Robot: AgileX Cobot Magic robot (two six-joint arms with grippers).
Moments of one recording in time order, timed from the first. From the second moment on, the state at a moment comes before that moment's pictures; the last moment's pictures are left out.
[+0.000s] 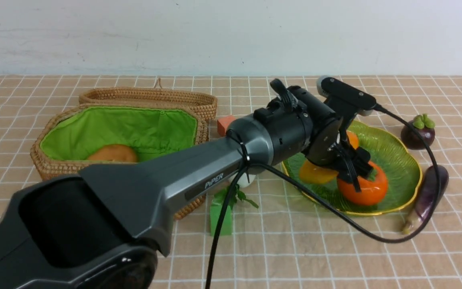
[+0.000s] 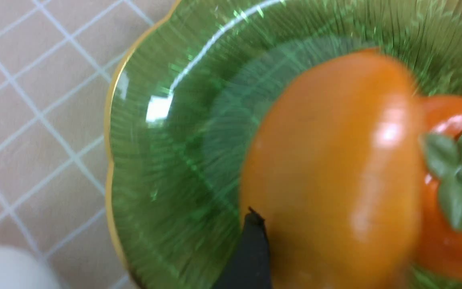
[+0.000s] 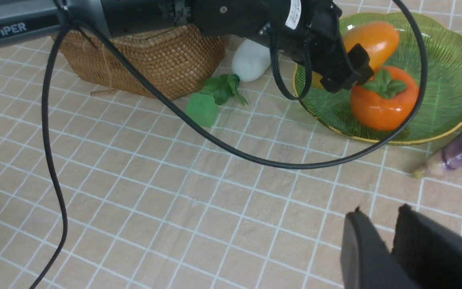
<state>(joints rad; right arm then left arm) 0.49 0.46 -0.92 0.07 1.06 0.13 -0.80 2.32 -2.11 0.17 0.64 -0.18</state>
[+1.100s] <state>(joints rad) 0.49 0.46 -0.92 0.08 1.04 0.13 -0.68 2.39 -2.12 0.46 0.92 -0.37</state>
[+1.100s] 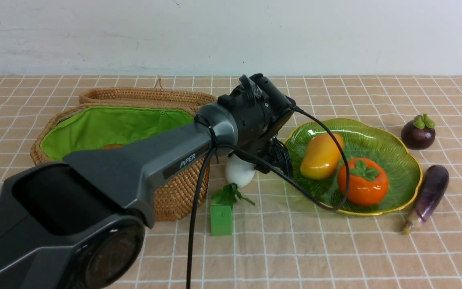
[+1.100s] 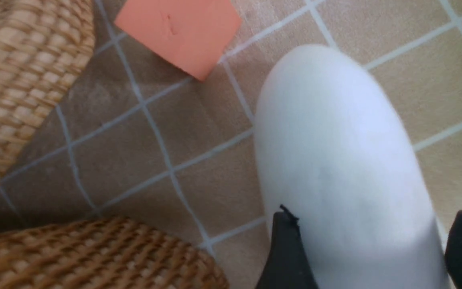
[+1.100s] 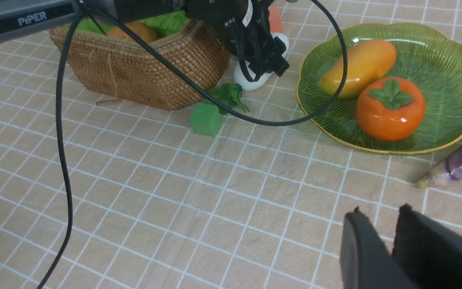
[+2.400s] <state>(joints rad) 0.49 0.46 -0.92 0.07 1.03 0.11 -0.70 2.42 -2.24 0.36 1.10 -0.39</state>
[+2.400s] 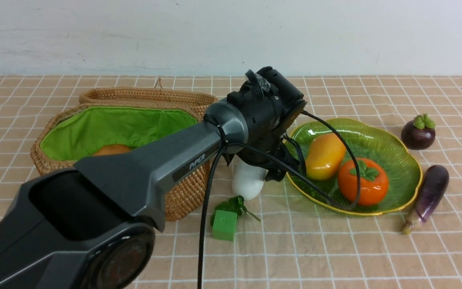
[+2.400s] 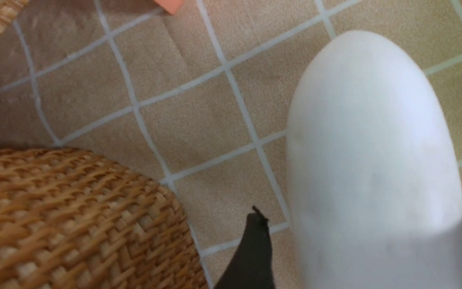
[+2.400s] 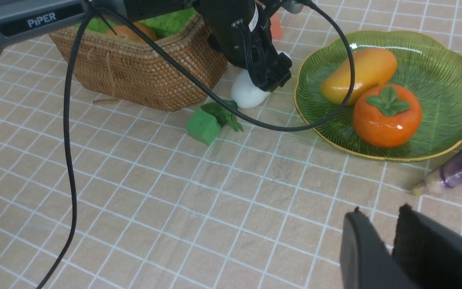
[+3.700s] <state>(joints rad) 0.49 0.46 -0.92 0.07 0.94 0.07 -0.62 1.71 -1.90 0.34 1.23 0.20</state>
